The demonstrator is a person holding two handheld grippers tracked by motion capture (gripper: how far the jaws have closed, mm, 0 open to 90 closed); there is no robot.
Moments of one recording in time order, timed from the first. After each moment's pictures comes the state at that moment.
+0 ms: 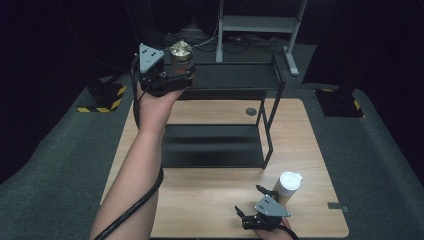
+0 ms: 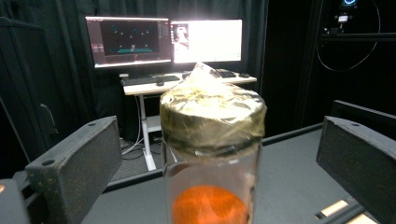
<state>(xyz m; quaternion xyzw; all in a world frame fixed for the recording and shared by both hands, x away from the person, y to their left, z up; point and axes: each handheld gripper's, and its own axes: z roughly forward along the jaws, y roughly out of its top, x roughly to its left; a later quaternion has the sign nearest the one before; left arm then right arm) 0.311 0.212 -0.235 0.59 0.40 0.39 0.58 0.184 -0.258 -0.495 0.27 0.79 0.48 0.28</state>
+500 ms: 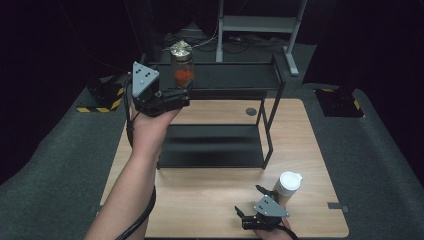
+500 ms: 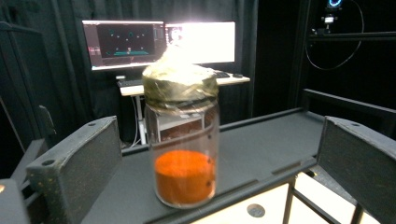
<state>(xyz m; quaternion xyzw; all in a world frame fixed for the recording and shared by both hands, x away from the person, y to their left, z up) 0.260 0.211 -0.247 0.60 0.39 0.40 0.58 0.183 -0.256 -0.495 0.27 0.79 0.47 0.29</state>
